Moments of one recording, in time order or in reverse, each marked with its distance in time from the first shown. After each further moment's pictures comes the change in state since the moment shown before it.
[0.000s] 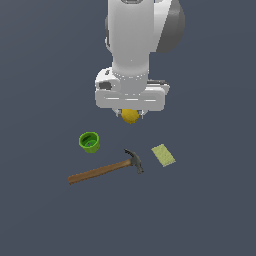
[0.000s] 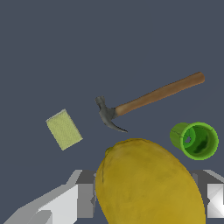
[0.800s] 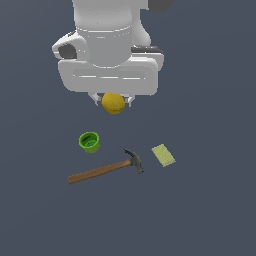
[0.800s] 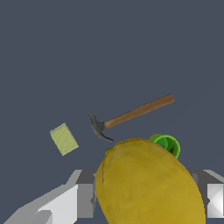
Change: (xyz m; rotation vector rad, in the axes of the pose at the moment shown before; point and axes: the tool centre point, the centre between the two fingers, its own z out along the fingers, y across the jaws) arm 0.052 0.039 -0.094 -0.003 0.000 0.001
